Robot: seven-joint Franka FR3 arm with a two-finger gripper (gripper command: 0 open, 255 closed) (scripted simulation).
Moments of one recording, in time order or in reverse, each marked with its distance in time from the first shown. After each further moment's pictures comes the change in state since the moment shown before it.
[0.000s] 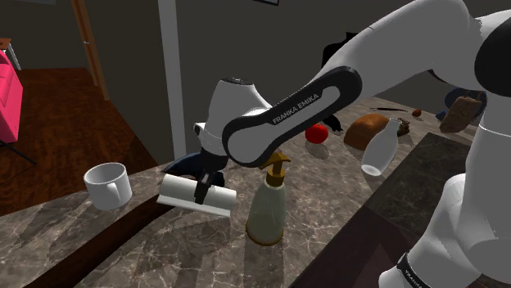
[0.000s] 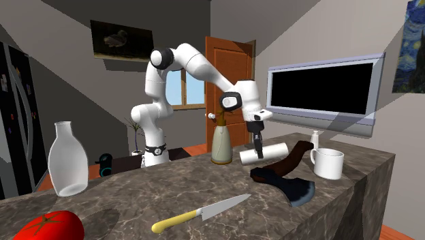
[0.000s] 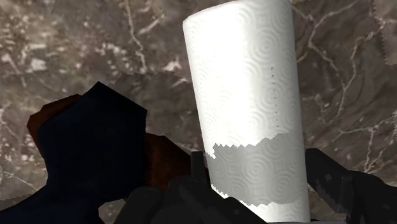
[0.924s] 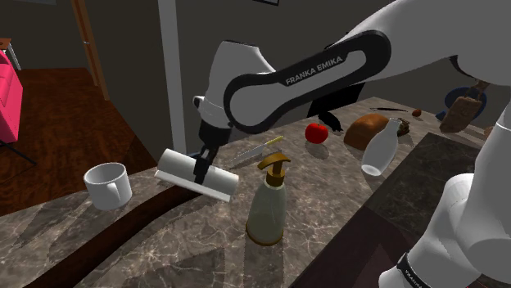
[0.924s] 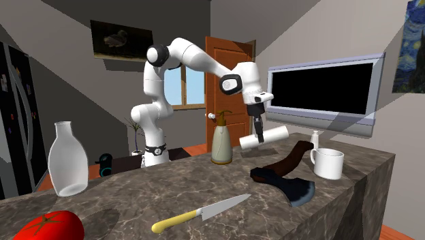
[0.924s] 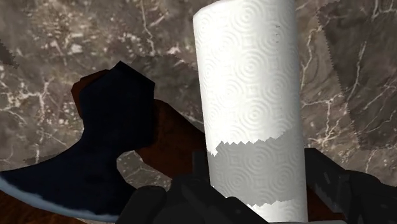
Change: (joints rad) arm -0.011 -0.107 0.007 0.068 0.029 -0.172 -0.008
